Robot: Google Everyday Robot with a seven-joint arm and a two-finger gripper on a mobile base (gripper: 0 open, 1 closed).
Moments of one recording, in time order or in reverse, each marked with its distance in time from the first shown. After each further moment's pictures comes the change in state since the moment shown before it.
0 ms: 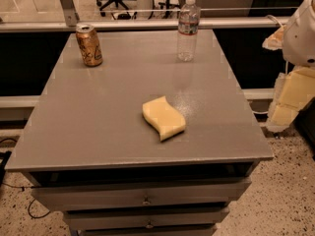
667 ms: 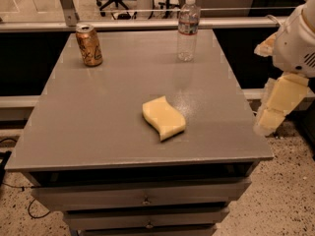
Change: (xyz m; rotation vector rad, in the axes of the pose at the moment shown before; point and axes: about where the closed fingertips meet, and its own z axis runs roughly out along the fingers) arm -0.011 0.005 0.015 -0.021 -0.051 0.026
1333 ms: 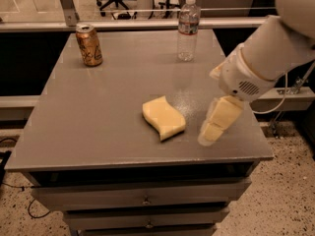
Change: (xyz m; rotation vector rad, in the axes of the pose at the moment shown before) arm -0.058 0.014 0.081 -0.093 -0.166 0.054
